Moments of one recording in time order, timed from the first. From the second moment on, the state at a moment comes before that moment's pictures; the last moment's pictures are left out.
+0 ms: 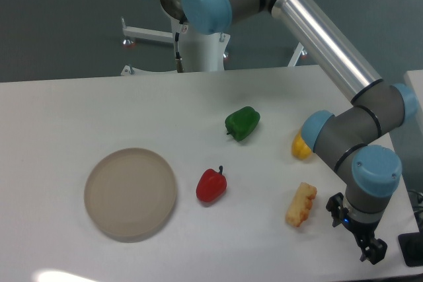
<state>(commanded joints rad) 2.38 -2.63 -0.57 -1.28 1.58 1.61</state>
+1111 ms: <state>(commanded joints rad) 2.30 -2.23 -1.05 -1.29 1.51 1.13</state>
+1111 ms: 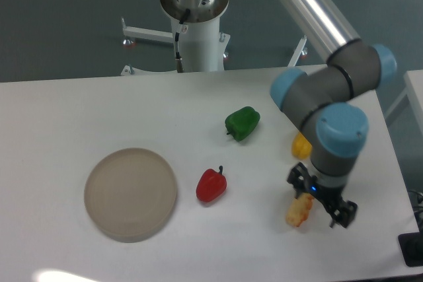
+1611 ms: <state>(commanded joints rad) 2.21 -2.07 -1.35 -1.27 1.48 0.85</state>
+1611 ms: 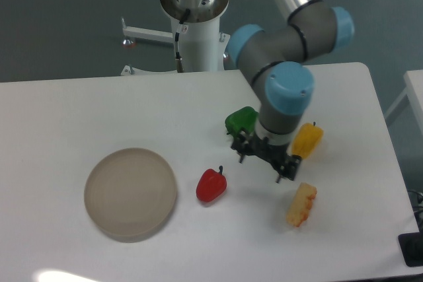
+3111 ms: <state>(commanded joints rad) 2.11 -2.13 -1.43 -1.10 1.52 1.00</state>
